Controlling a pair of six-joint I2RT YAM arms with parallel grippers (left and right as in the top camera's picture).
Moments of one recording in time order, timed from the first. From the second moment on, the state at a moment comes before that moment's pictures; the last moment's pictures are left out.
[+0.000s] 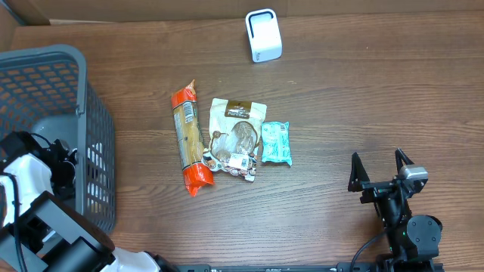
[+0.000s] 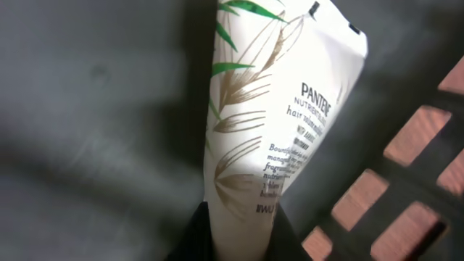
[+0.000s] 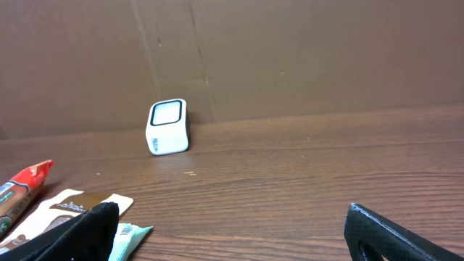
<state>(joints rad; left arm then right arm) 0.79 1.72 1.15 -0.91 0.20 -0.02 0.07 0.01 0.02 -0.03 -0.08 0.15</state>
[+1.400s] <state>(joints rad) -0.43 1.70 1.72 -0.94 0.29 -0.40 0.07 0.01 0.02 -0.03 -0.08 0.15</state>
